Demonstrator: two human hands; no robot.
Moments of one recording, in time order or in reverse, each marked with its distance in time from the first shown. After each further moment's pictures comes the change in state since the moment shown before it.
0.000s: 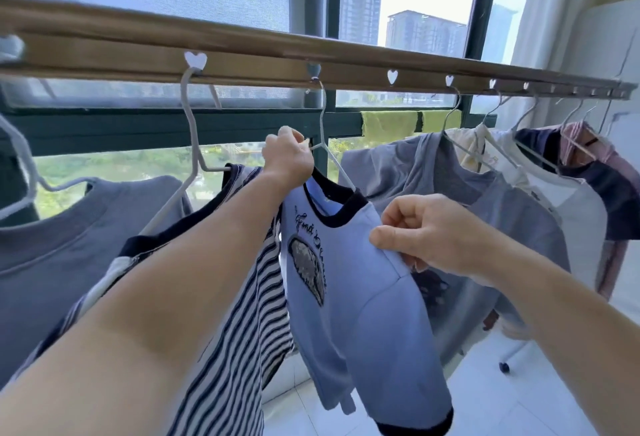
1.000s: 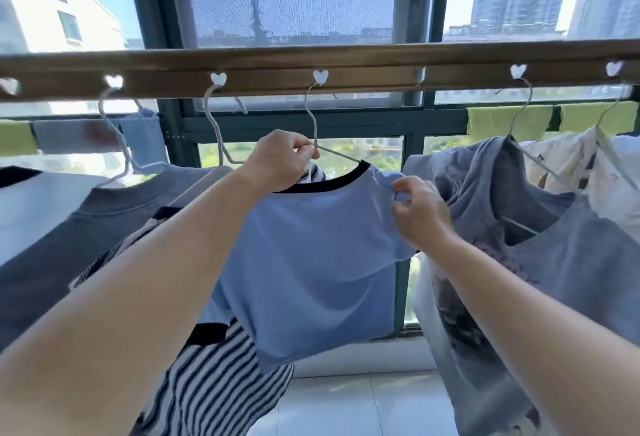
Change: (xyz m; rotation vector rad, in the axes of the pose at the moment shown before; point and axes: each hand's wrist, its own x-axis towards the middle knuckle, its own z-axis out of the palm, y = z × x) left_hand -0.126 0.064 -0.071 0.398 0.126 -0.078; right_hand 0.061 0.060 0.014 -0.051 0.239 -0.123
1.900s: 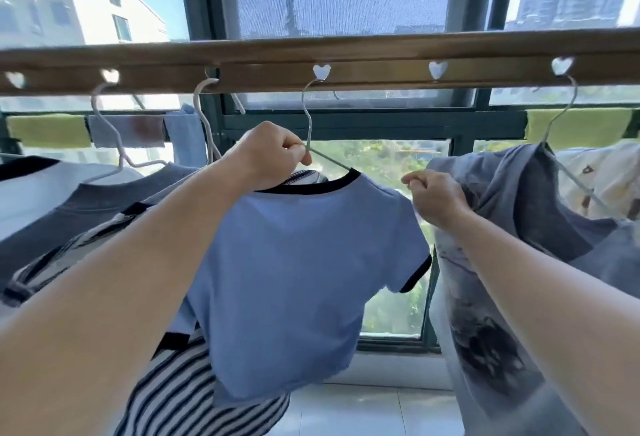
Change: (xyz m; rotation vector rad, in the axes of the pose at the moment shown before) left_hand -0.005 -0.045 -0.060 0.060 -0.013 -0.114; right_hand 0.071 -0.022 0.058 -0.021 -0.126 -0.069
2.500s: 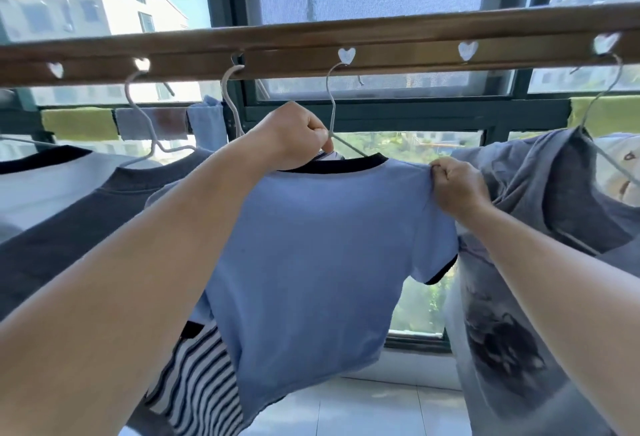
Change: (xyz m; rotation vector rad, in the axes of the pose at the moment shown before) left_hand 0.011 0.000 -0.008 0.043 -0.044 -0.045; right_hand 0.016 -0.006 0.025 -0.031 0.079 -0.078
